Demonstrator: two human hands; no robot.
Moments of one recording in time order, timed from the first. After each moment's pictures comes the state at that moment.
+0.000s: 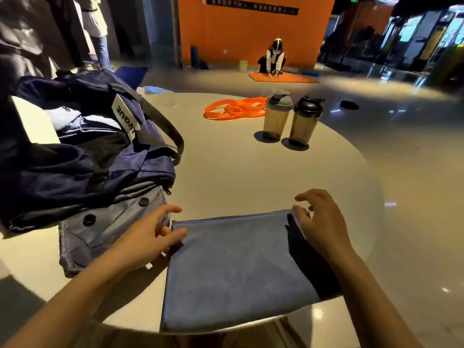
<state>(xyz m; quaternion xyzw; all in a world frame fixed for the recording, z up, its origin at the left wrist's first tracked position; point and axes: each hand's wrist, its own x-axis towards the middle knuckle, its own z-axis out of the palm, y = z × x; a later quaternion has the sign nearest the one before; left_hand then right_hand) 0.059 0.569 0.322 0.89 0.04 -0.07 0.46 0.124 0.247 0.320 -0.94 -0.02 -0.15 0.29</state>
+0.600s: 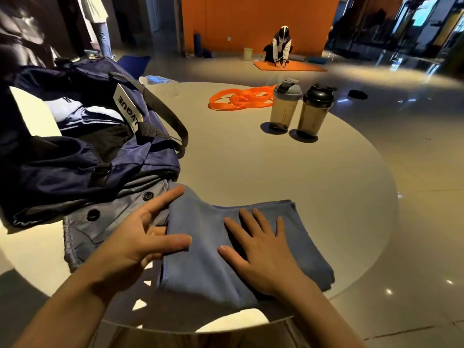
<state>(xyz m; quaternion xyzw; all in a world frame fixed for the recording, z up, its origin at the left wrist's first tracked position) 0.029 0.559 0.363 0.63 0.02 -0.09 0.77 0.077 0.343 0.300 -0.96 -0.23 0.06 0.12</state>
